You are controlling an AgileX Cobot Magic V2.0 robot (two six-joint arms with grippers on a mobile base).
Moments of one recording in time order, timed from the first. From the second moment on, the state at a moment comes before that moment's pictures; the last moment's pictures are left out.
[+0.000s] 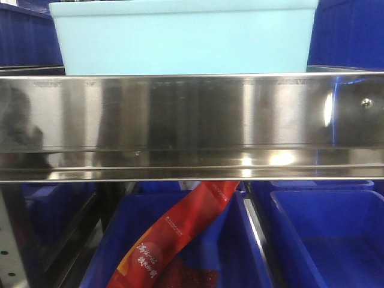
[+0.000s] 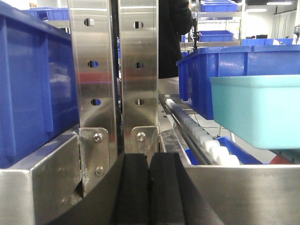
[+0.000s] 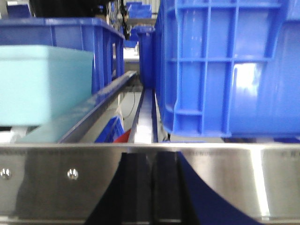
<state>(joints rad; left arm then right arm) 0.01 0.00 0.00 -0.01 -0.05 0.04 -0.09 0.00 0.00 0.12 0.05 -0.06</state>
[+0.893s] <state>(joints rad) 0.00 0.59 -0.81 -0.03 0.50 0.12 -0.09 0.39 -0.72 0.15 0.36 -0.10</state>
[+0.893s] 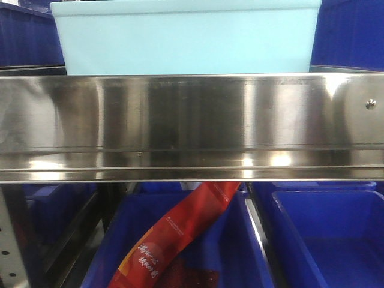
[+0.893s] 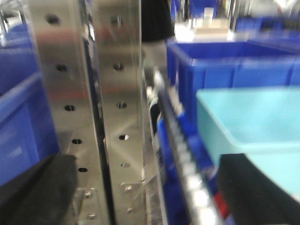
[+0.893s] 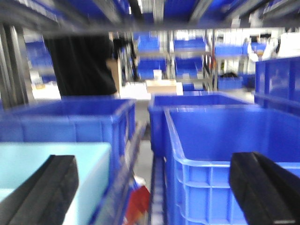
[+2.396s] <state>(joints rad) -0.25 1.99 -2.02 0.04 1.23 -0.13 0.15 1.95 -2.02 0.12 1.22 0.04</state>
